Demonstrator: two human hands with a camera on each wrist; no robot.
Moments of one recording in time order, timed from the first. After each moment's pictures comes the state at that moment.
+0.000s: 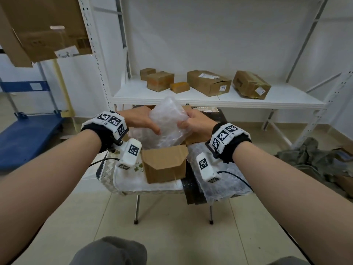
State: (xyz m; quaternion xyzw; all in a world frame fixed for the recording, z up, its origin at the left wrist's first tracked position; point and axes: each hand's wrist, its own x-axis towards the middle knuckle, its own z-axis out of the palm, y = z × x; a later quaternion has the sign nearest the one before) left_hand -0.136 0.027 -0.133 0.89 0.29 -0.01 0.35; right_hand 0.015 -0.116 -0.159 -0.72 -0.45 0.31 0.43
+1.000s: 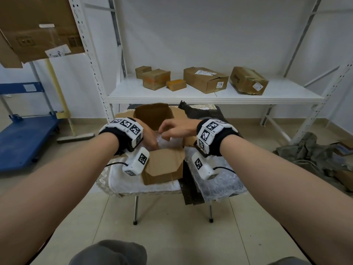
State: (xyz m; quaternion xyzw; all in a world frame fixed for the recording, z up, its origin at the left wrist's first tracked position) left_hand -0.082 0.050 -0.197 0.86 0.32 -0.38 -0.08; right_hand 0.012 -0.093 -0.166 -0.77 -0.55 0.29 0.14
